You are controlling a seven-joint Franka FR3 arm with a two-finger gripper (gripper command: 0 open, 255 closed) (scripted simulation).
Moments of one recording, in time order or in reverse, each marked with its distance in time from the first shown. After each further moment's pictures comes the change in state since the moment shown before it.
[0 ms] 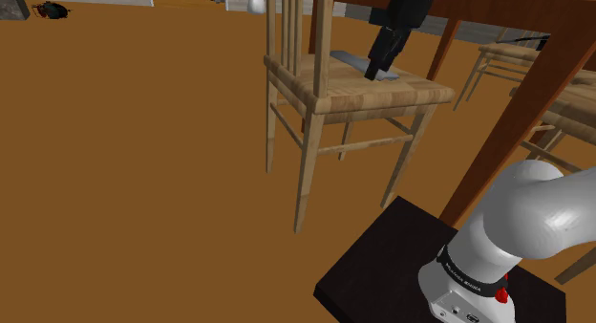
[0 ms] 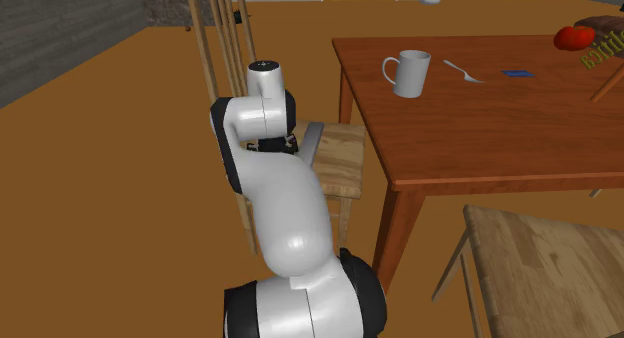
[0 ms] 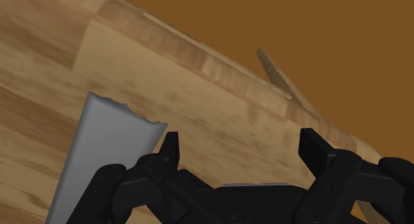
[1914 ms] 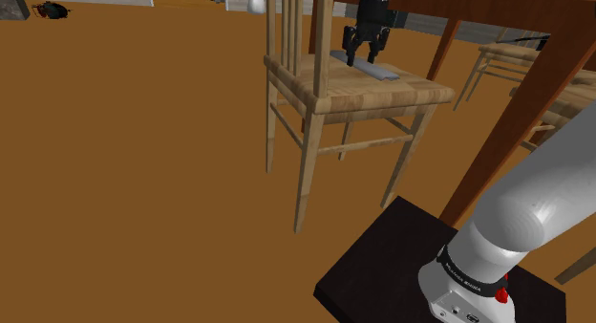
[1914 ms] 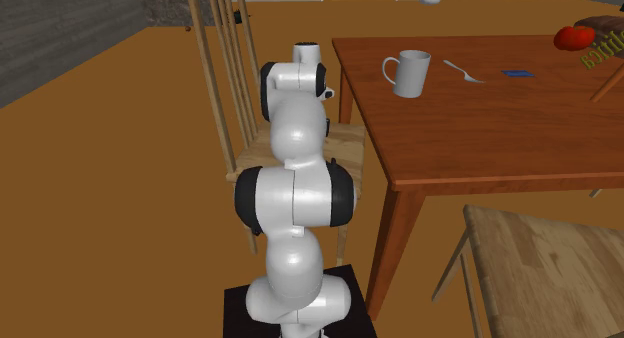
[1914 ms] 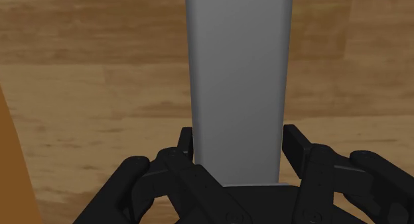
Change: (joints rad) arm -0.184 0.586 -0.077 0.493 -0.050 -0.103 0.294
